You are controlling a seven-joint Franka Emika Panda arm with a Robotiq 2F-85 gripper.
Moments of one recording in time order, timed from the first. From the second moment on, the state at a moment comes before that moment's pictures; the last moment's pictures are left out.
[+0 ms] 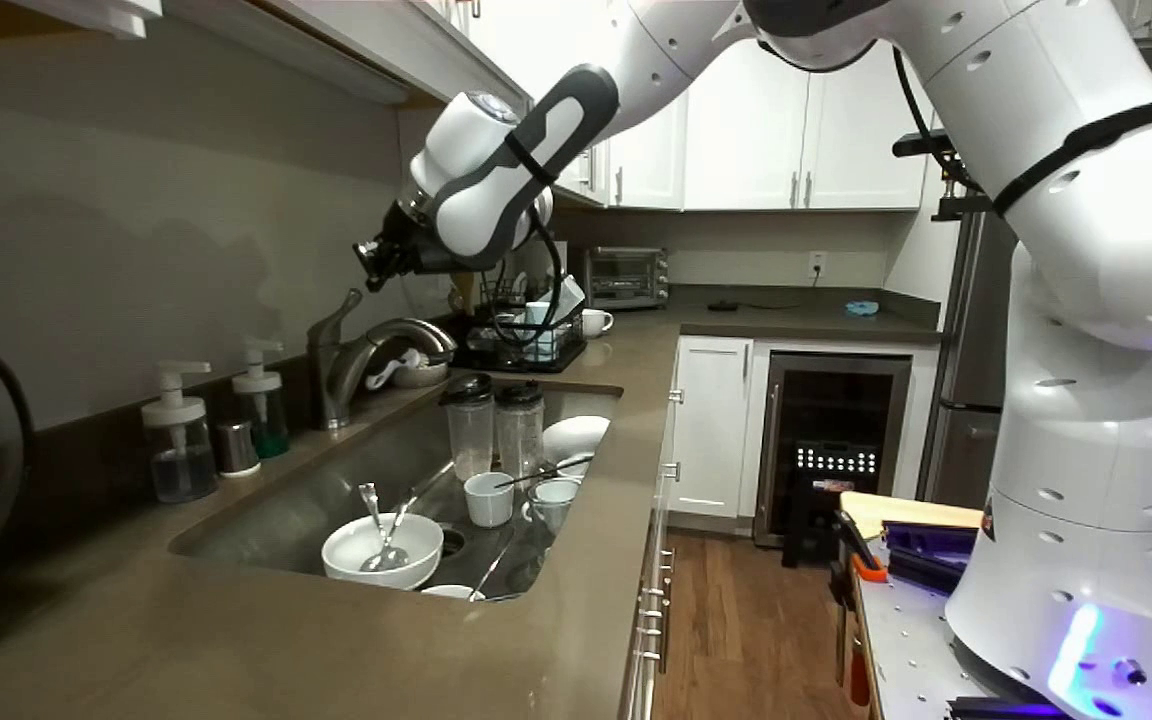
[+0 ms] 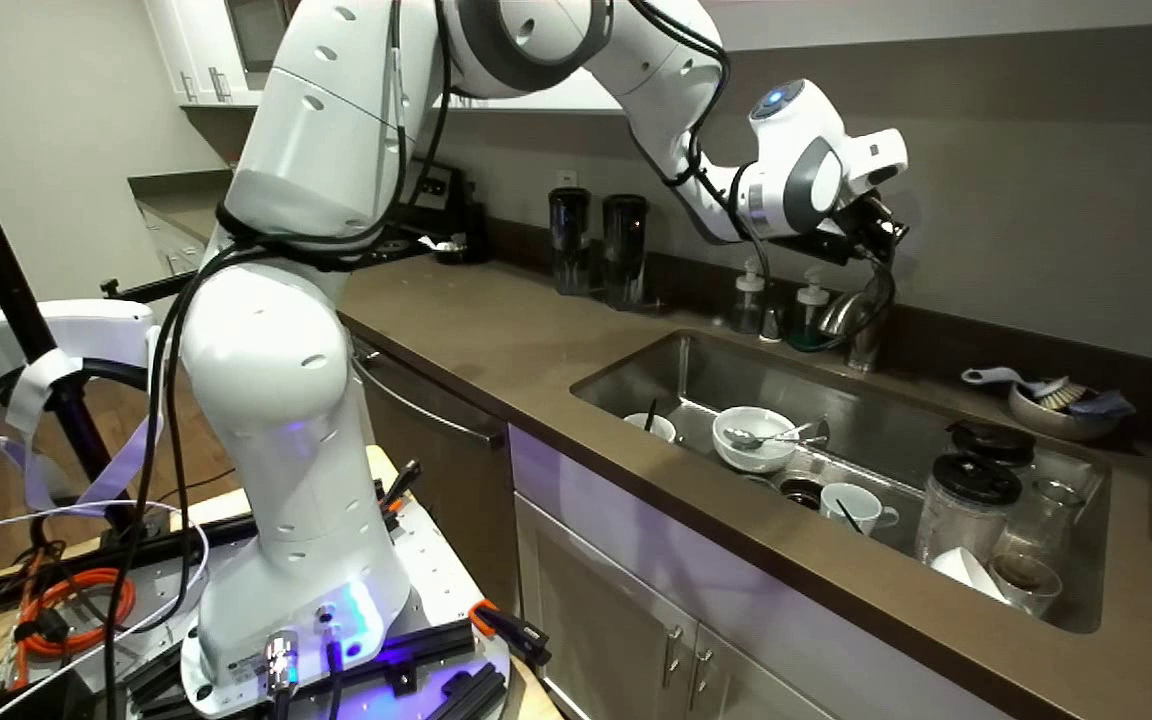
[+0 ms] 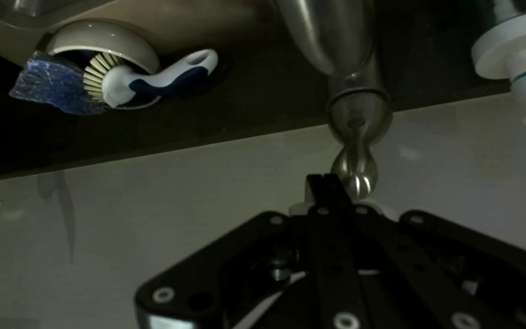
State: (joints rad) arm -0.10 0.53 -0.08 -1.68 -0.31 3.09 0.38
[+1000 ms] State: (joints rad) arm -0.08 0.57 -0.09 -1.60 -0.23 2.95 0.27
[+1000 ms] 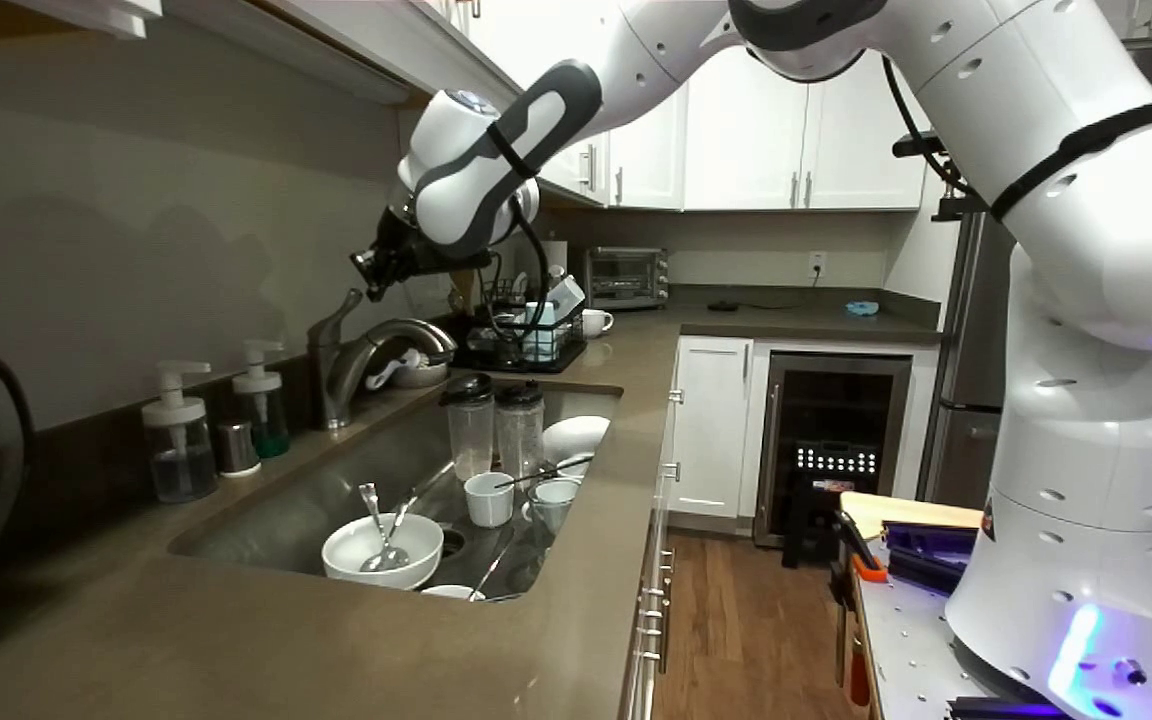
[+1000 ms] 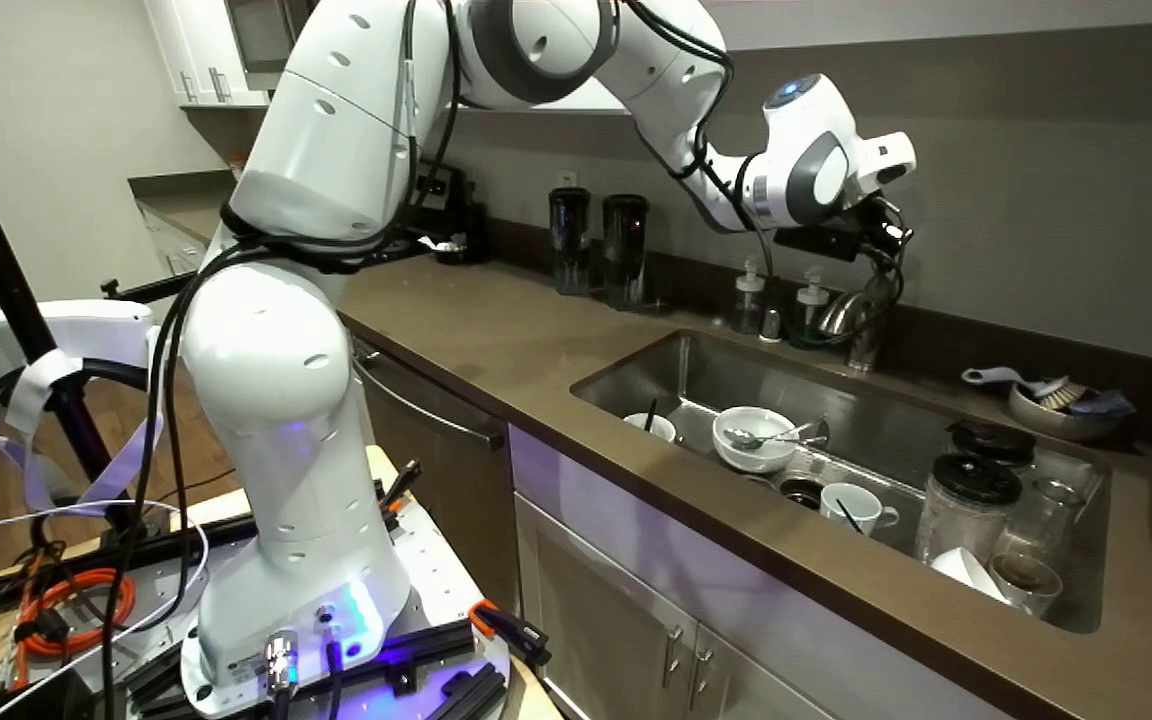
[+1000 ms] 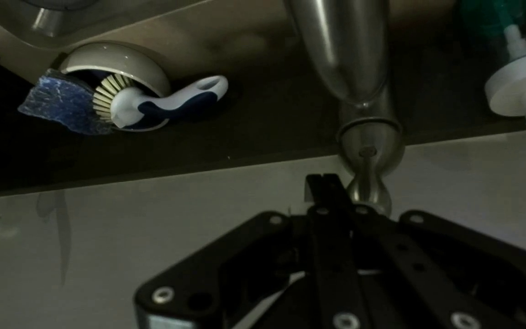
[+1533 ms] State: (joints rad) arm -0.08 0.57 -0.07 -1.60 -0.13 2.92 0.16
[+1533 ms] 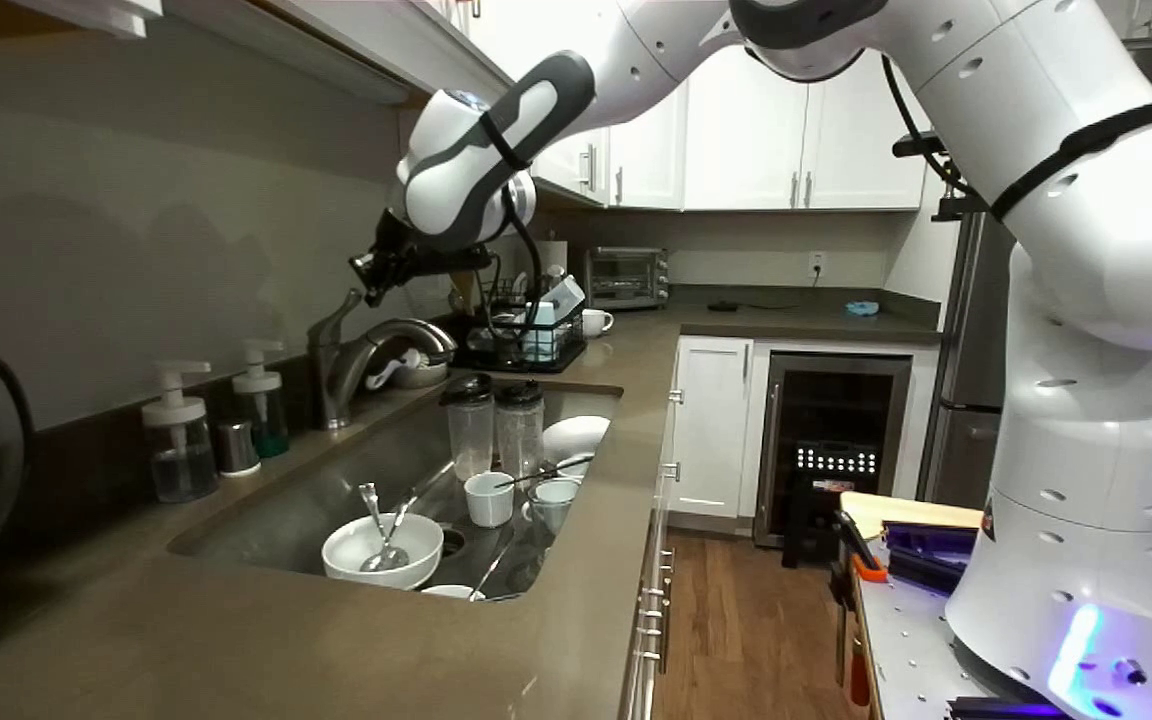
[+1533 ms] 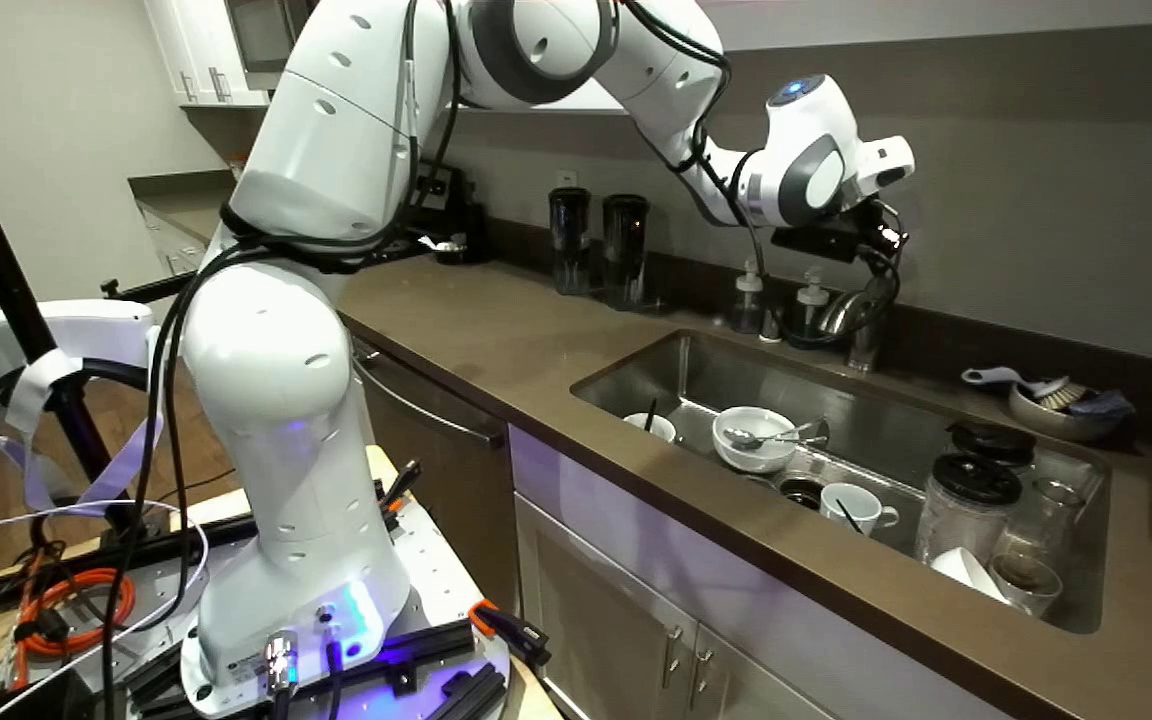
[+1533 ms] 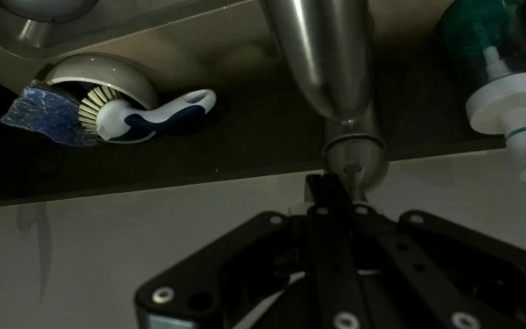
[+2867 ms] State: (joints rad) arm -0.10 0.57 -0.04 -1.60 -0.03 2.91 0.14
